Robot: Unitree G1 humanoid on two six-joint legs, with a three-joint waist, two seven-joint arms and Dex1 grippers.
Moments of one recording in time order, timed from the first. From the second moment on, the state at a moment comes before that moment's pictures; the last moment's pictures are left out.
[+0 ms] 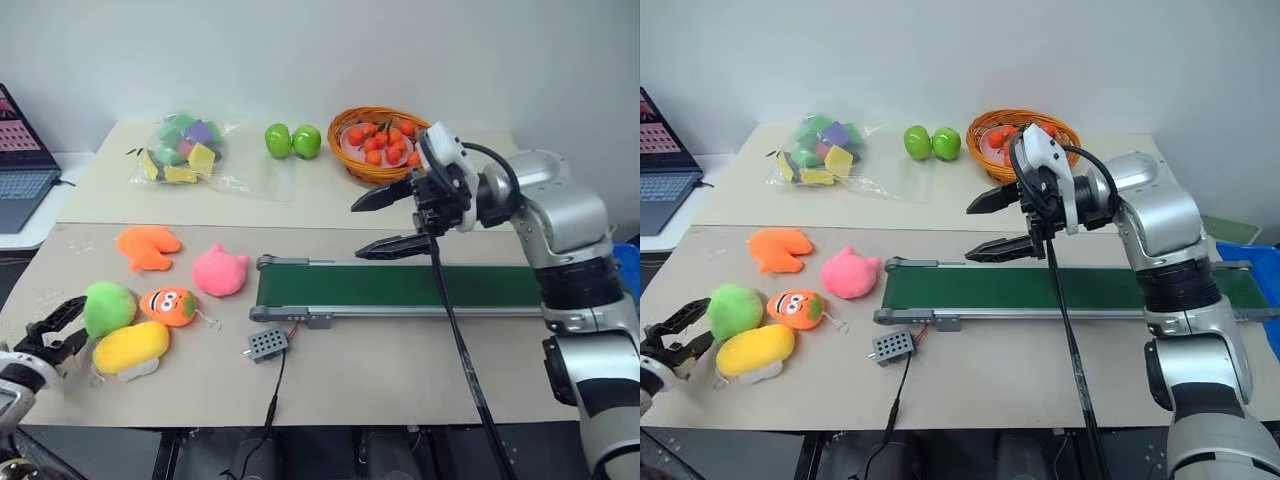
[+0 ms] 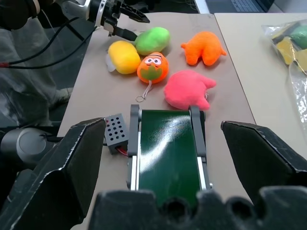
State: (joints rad) left arm -0.26 0.68 1.13 0.63 -0.83 1.14 -0.48; right arm -0.97 -0.69 0.16 0.08 0.42 0.60 1.42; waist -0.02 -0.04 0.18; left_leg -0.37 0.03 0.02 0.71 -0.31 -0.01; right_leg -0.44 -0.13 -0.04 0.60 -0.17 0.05
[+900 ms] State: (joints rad) left arm -0.41 0.76 1.08 0.67 -0.89 0.83 -0.47; right arm -0.94 -0.73 0.14 0.01 0.42 0.63 1.34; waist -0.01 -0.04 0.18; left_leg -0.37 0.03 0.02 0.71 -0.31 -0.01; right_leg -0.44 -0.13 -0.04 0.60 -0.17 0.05
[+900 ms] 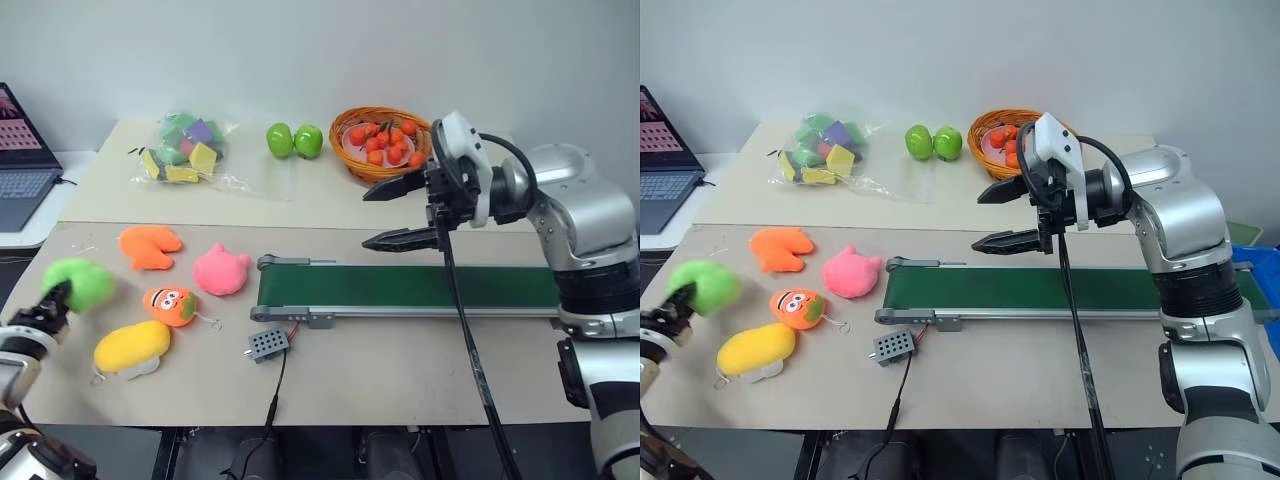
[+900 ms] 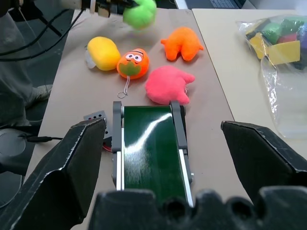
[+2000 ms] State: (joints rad) left arm -0.68 0.73 -0.40 -0.08 -0.11 0.26 -0.74; right arm -0.77 -0.81 -0.02 -0.16 0.50 0.69 1.13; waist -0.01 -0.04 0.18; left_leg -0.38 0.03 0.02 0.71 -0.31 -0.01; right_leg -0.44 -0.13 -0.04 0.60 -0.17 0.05
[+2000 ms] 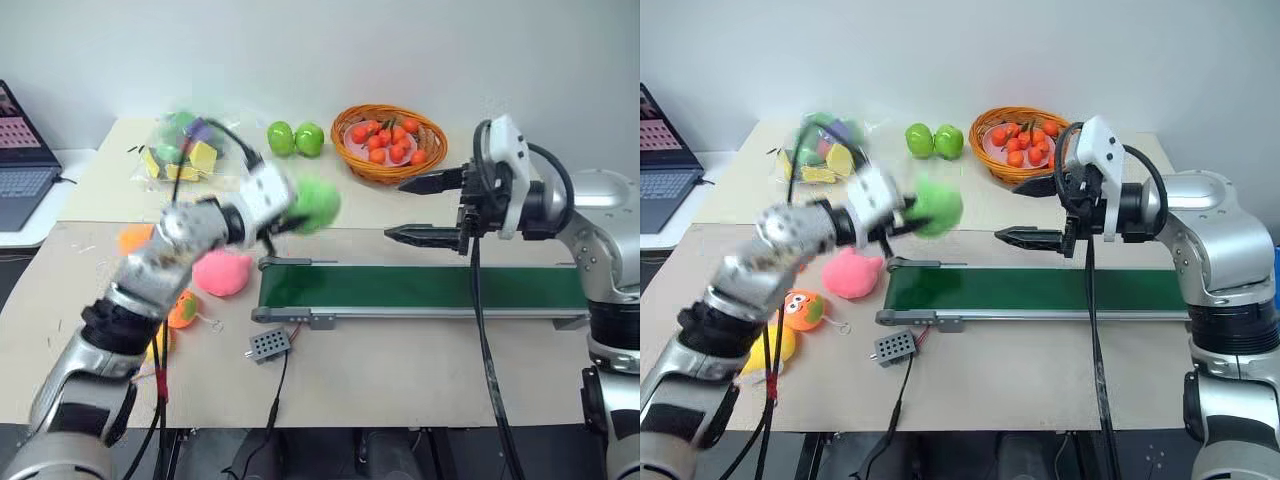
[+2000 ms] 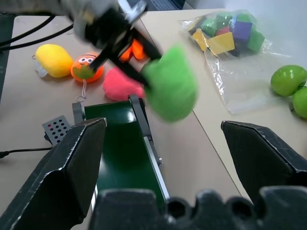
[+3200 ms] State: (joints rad) left arm -0.47 0.84 -0.36 -0.07 0.39 -0.49 -0.76; right arm -0.78 -0.83 -0.01 -0.15 0.52 0.69 1.12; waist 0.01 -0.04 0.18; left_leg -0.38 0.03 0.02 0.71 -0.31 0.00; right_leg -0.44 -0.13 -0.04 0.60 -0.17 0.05
